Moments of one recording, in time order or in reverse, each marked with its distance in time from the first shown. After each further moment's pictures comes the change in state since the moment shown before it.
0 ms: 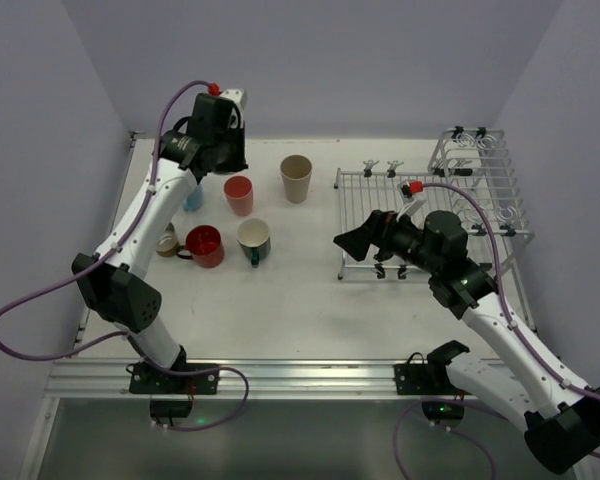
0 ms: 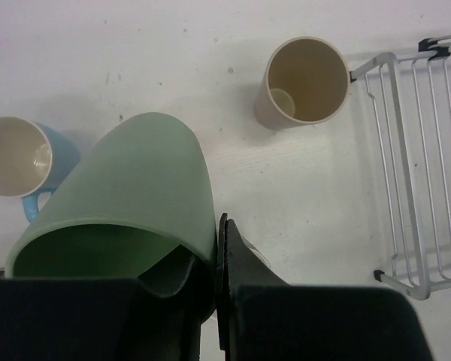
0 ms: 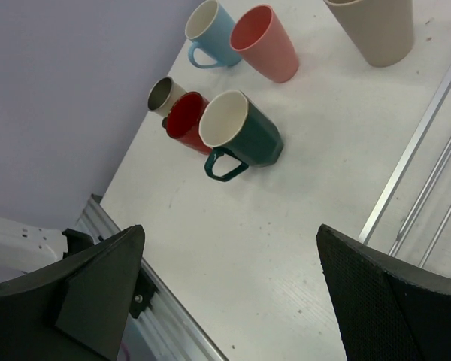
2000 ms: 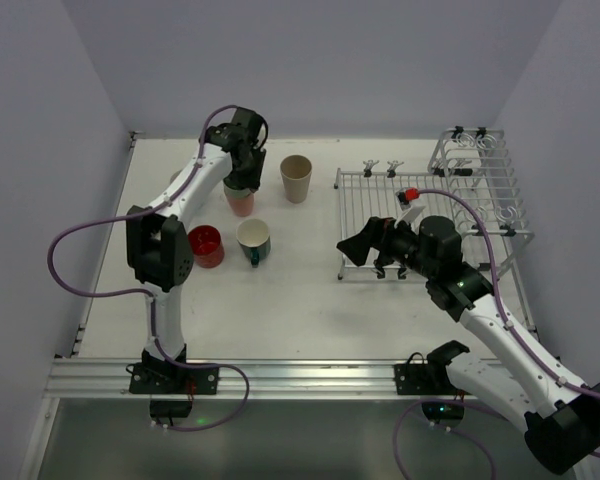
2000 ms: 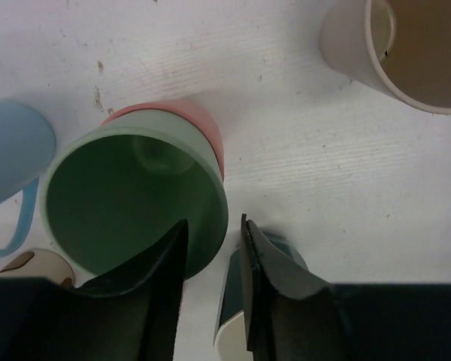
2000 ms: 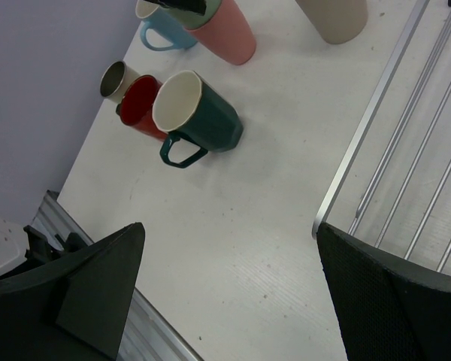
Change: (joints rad) left arm 0.002 0.391 0.157 -0.154 -0.039 0.087; right arm 0.000 -0.011 -0.056 -0.039 0.077 -0.073
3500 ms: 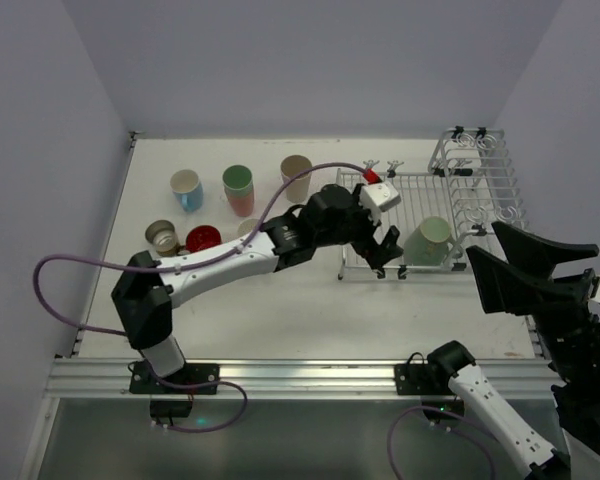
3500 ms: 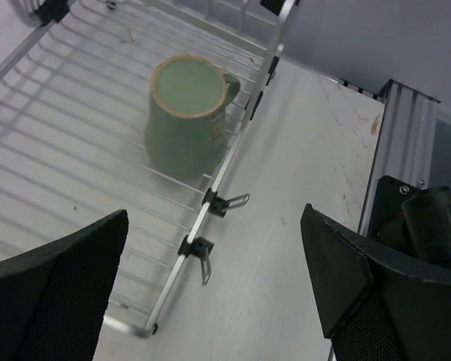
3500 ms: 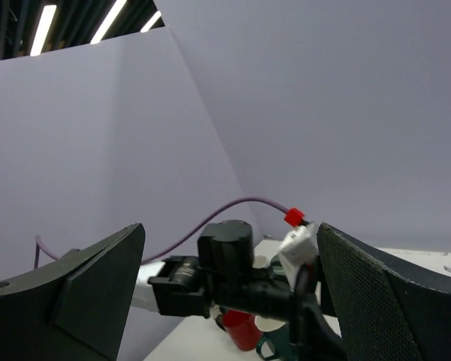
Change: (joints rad) left arm -0.621 -0.412 -0.571 0.929 0.299 0.020; right arm 0.000 -0.511 0.511 -0.204 0.242 -0.021
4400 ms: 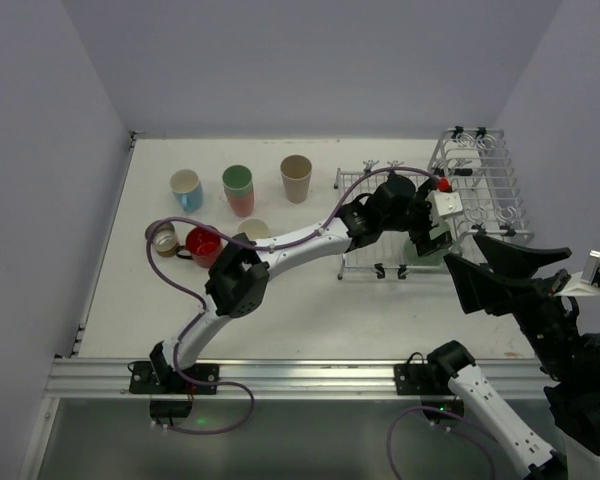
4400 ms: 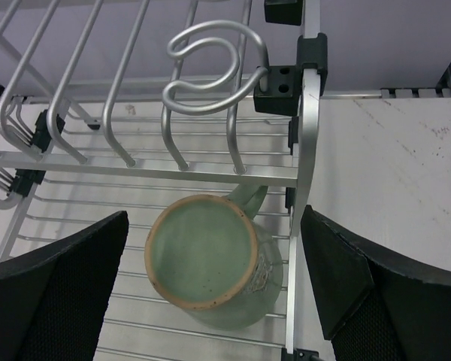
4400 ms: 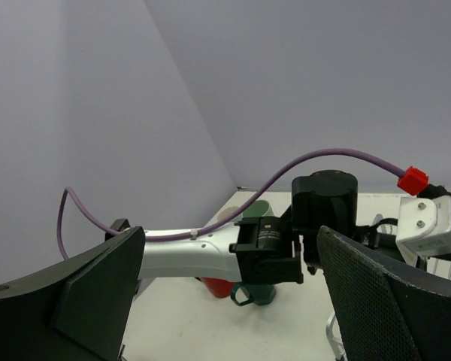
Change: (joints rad) left arm -0.050 0.669 0.692 0.048 0.174 0.385; right arm 0.000 -0.033 -0.037 -0.162 -0.001 -0.036
